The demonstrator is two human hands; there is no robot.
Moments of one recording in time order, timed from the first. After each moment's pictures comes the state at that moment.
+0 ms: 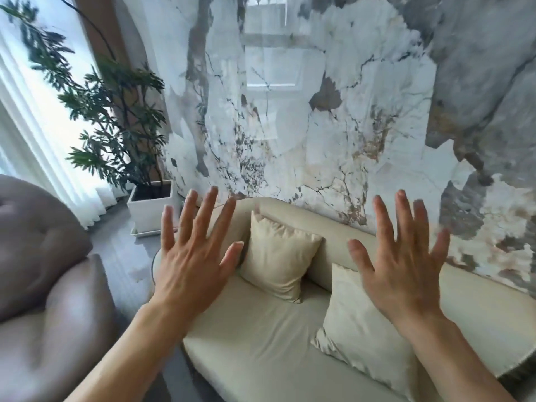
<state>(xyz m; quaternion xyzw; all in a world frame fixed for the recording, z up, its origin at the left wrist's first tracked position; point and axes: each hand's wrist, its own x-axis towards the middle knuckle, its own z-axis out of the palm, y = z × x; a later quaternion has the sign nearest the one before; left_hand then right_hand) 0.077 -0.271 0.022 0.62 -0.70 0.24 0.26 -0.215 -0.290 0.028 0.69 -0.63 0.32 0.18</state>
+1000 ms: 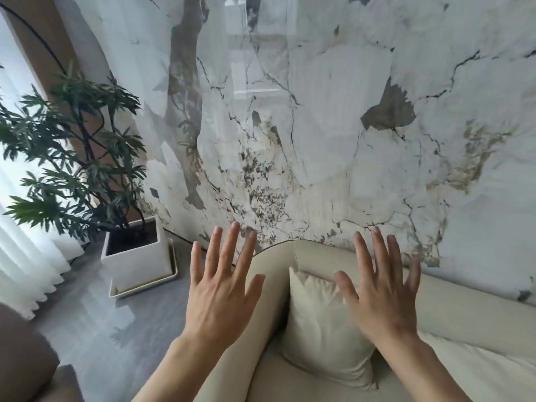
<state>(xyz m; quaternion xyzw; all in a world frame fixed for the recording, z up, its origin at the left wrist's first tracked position) 0.336 -0.637 -0.014 0.58 -0.75 0.17 0.24 0.082 -0.632 -0.029 0.65 -0.70 0.26 0.14</state>
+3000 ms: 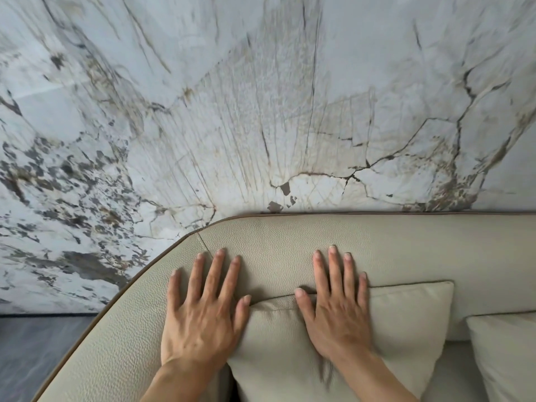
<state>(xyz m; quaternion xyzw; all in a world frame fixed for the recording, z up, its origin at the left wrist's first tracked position) 0.168 -1.166 -0.444 0.42 -0.90 0.06 0.10 -0.019 -1.056 -0.468 0.45 -0.89 0.10 0.08</state>
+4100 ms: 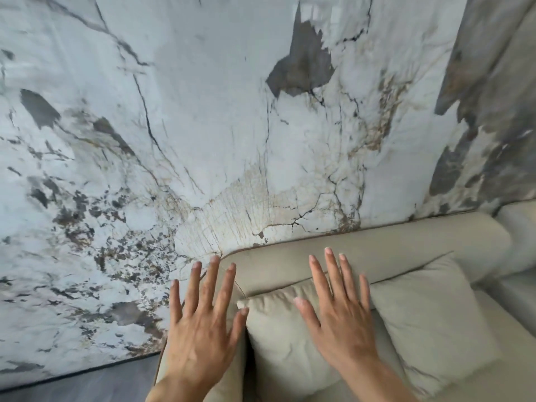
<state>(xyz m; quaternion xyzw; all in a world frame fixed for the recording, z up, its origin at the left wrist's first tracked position) 0.317 -1.057 -0.176 0.29 -0.92 0.06 0.24 0.148 -0.902 -0.161 0.41 -0.88 0.17 0.16</state>
